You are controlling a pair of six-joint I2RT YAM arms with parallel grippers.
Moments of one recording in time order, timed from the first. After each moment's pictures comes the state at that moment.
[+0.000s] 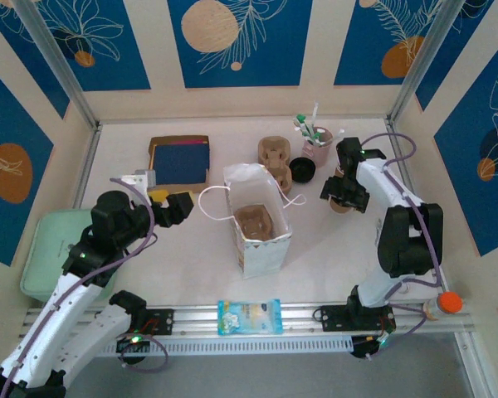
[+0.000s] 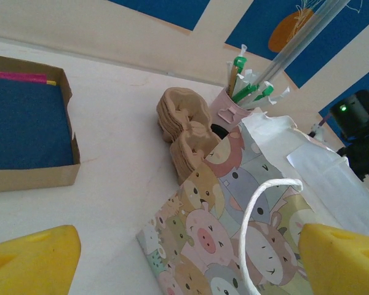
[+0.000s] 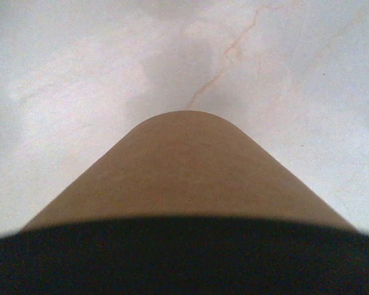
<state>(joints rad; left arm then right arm) -0.43 0.66 0.79 -0.44 0.17 -0.50 0.09 1.63 1.25 -1.06 0.07 0.50</state>
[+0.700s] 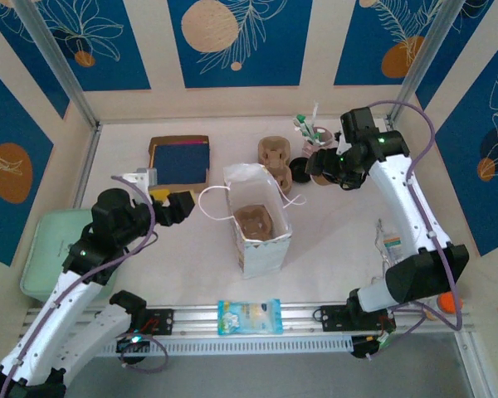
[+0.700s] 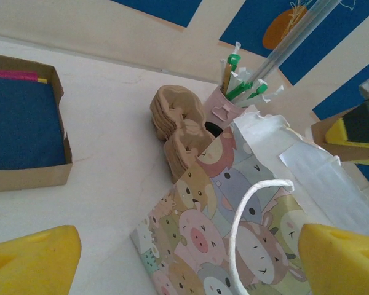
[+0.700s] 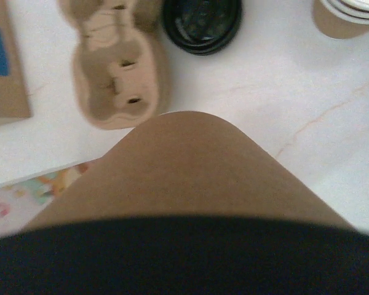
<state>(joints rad) -0.43 0.68 0.81 -0.44 0.20 -0.50 0.20 1.44 1.59 -1.26 -0.17 0.44</state>
